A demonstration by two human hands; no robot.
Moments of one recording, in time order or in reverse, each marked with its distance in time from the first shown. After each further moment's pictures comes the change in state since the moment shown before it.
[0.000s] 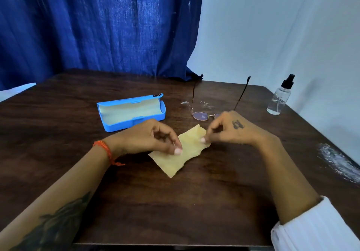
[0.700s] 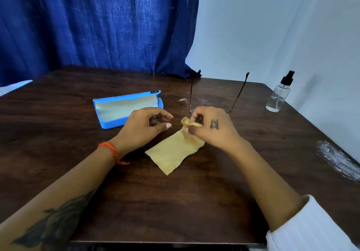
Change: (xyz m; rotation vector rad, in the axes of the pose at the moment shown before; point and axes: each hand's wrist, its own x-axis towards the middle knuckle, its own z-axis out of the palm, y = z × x) left_hand 0.019 -0.020 0.007 0.206 0.590 0.042; right_hand 0.017 -0.031 0.035 -0.015 0.418 0.163
